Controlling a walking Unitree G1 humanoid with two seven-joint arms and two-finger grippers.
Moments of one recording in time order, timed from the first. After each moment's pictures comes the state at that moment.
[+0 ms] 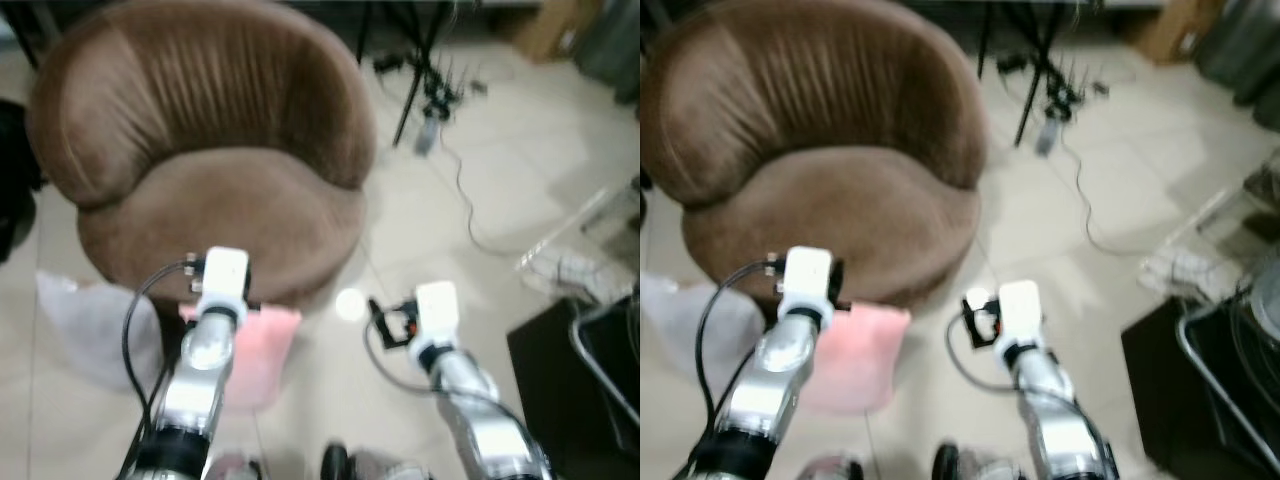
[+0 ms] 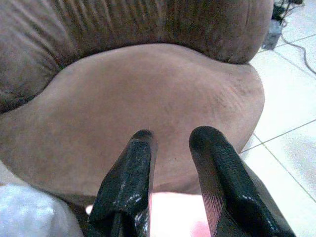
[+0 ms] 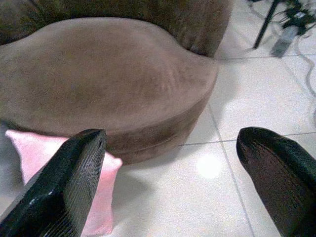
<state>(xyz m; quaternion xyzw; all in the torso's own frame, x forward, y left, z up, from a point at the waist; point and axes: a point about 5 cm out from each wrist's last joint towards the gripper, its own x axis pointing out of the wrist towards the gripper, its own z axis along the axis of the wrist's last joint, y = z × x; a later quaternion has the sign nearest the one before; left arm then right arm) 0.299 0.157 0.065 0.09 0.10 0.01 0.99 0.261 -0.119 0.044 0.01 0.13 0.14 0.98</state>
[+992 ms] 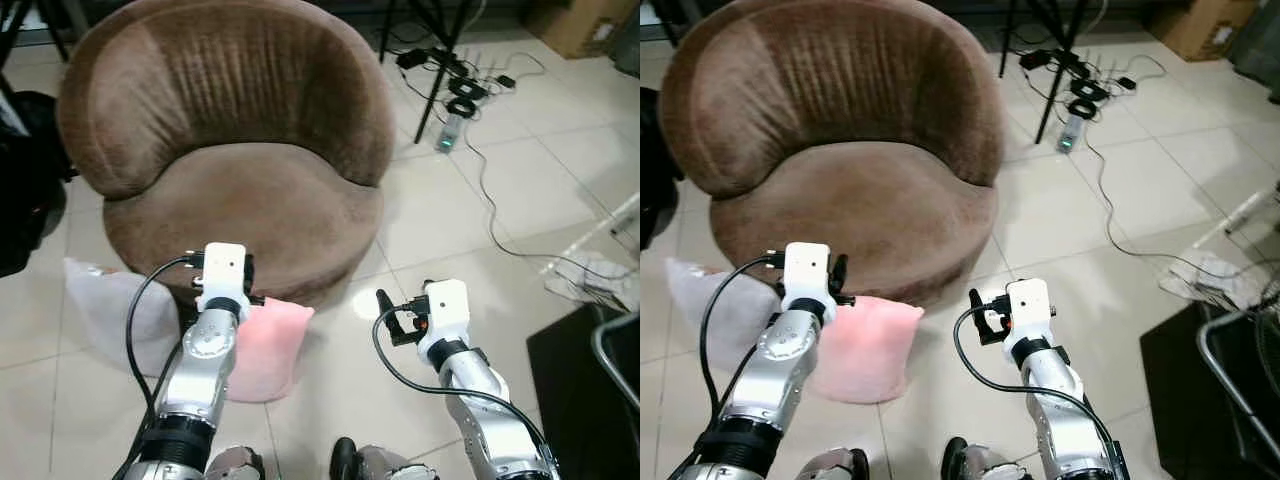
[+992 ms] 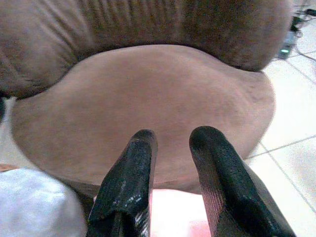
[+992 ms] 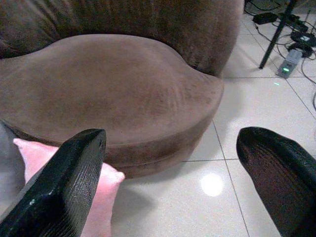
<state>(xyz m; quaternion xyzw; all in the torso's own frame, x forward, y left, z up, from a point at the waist) 0.306 0.154 0.070 0.06 0.10 0.00 0.99 0.262 -0.132 0.051 -0.01 0.09 0.13 0.99</state>
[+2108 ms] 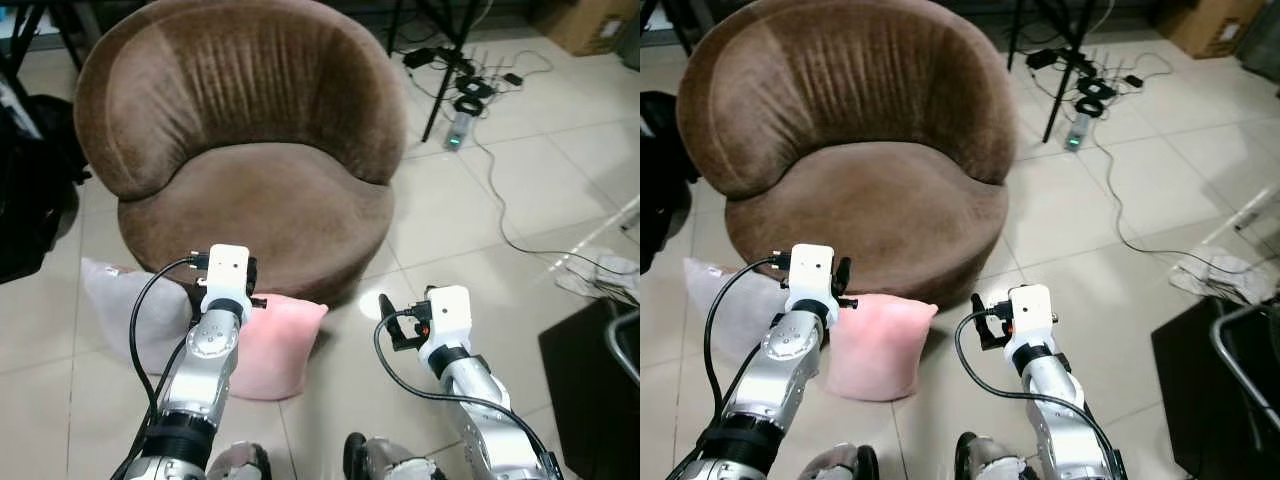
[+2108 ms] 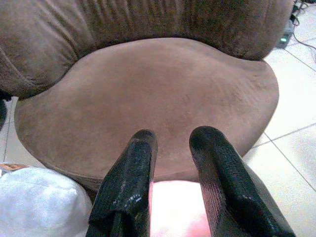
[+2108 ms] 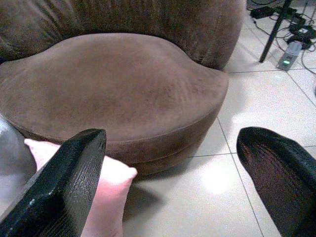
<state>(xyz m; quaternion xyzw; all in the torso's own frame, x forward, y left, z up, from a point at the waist) 0.307 0.152 0.063 0.07 0.11 -0.01 0.99 0.255 -0.133 0.045 0.00 0.10 0.11 0.99</state>
